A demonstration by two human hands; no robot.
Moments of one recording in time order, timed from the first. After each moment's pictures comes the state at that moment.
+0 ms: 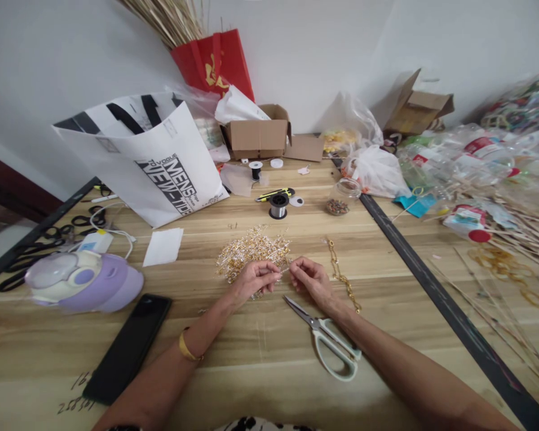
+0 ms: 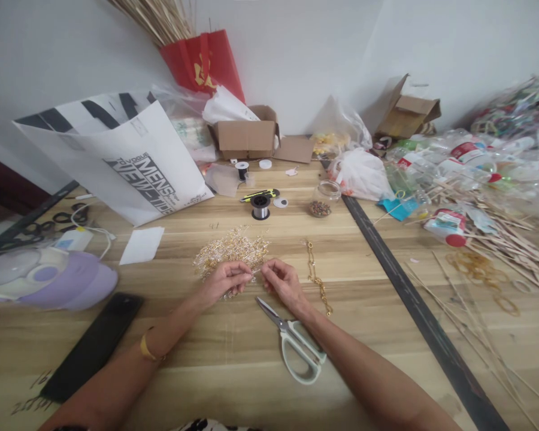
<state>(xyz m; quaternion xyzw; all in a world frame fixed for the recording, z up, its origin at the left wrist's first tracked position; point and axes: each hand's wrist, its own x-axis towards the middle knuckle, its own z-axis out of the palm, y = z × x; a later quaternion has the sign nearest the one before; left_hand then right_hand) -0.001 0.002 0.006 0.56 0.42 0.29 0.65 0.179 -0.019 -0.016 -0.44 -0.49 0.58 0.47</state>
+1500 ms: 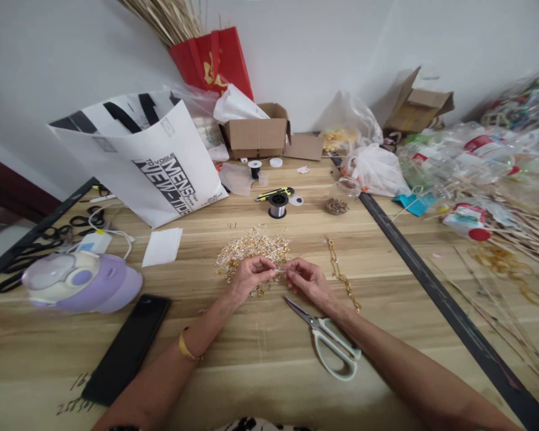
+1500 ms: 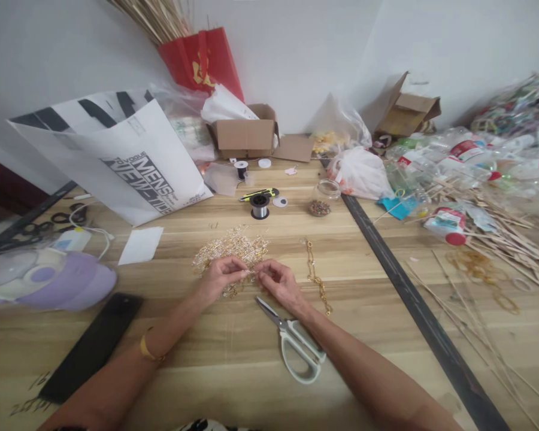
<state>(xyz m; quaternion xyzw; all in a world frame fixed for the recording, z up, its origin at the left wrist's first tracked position) 0.001 0.005 0.003 0.52 0.44 0.39 0.62 0.178 -0.020 -0.015 -0.43 -0.54 0.58 0.44</state>
